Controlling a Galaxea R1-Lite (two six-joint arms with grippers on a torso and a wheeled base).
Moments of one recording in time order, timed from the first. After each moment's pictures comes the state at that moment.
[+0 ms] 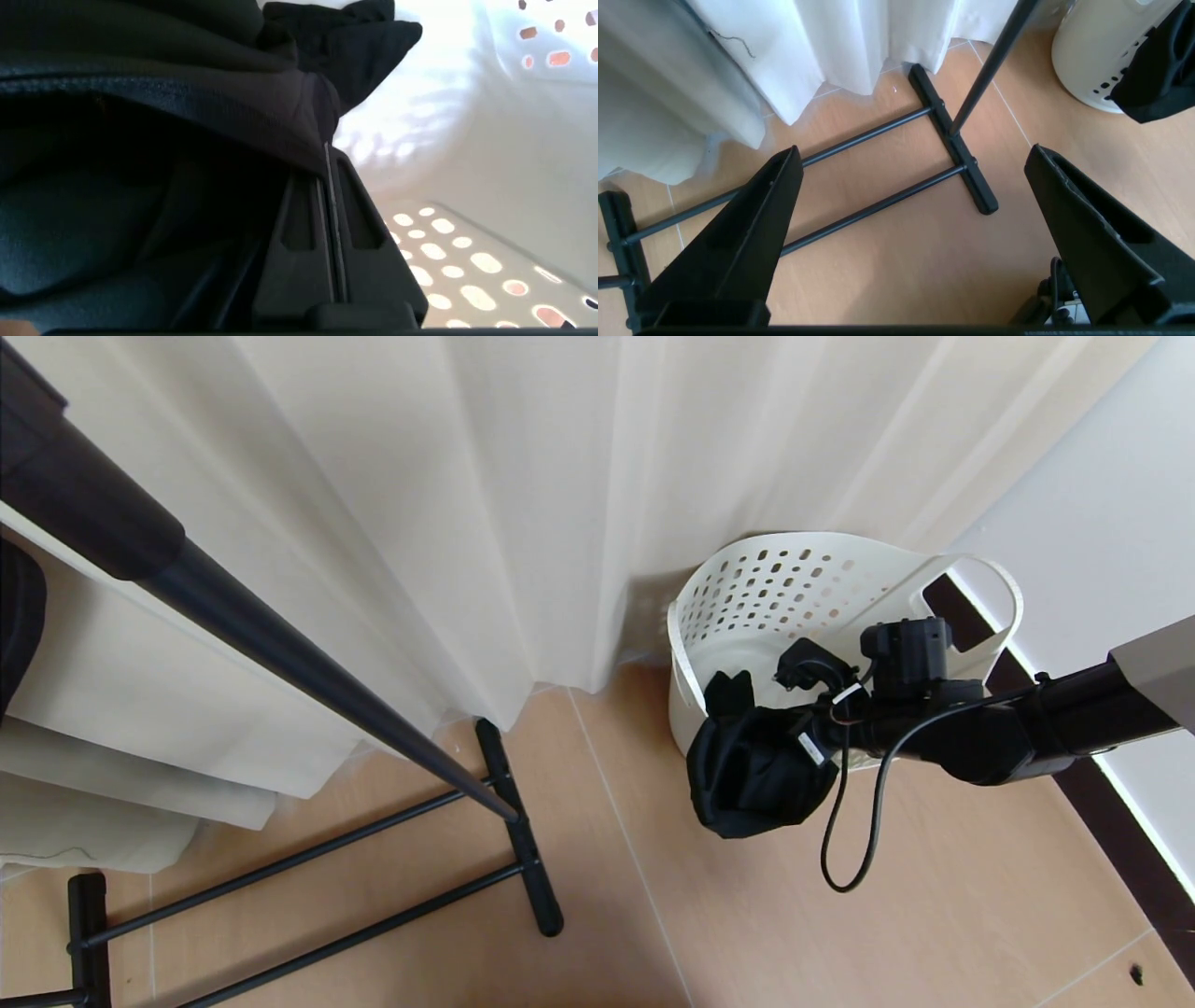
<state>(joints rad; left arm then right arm) 0.00 0.00 0.00 0.02 -0.05 0.03 0.20 2.10 -1.19 -0.37 0.05 -0.52</state>
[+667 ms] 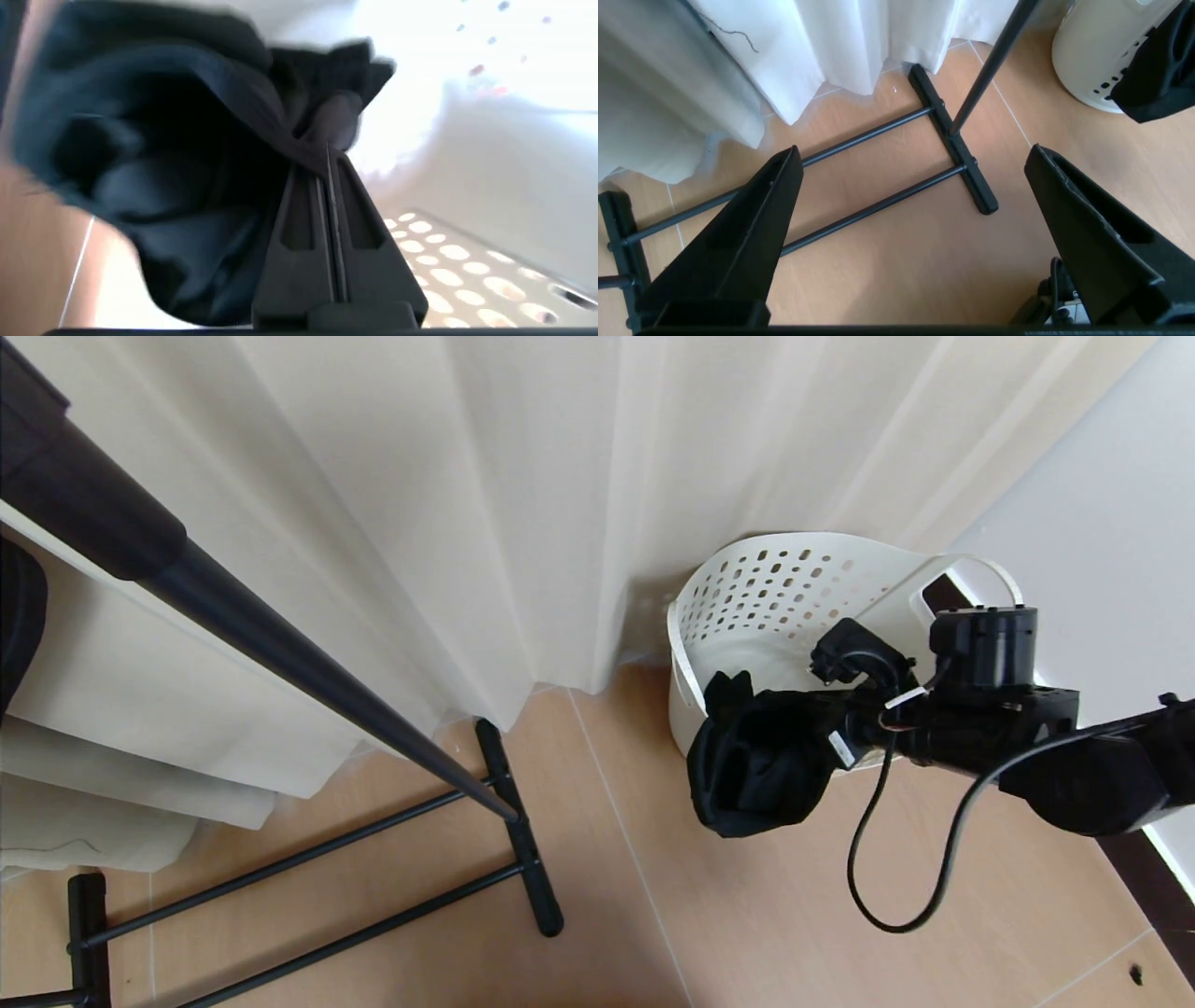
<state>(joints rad) 0.00 0.00 0.00 0.02 -0.05 0.03 0.26 1.85 -0.91 -0.55 0.04 -0.51</state>
